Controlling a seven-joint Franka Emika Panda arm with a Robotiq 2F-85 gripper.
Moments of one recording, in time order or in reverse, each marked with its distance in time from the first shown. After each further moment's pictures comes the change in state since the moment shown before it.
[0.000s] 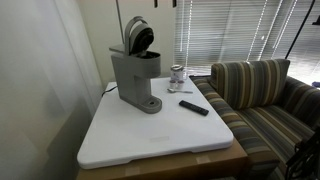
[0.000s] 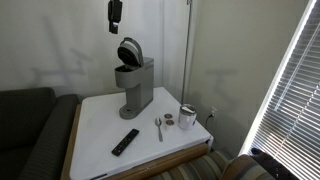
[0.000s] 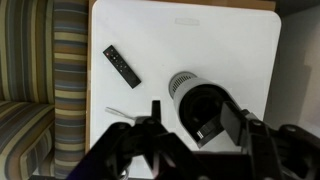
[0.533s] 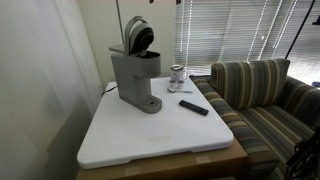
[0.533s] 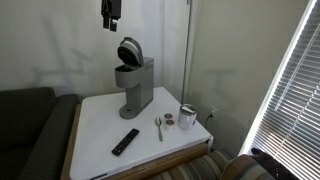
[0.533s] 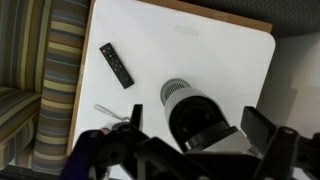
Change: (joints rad) arm 0.003 -0.071 0.011 -0.120 0.007 0.047 -0.129
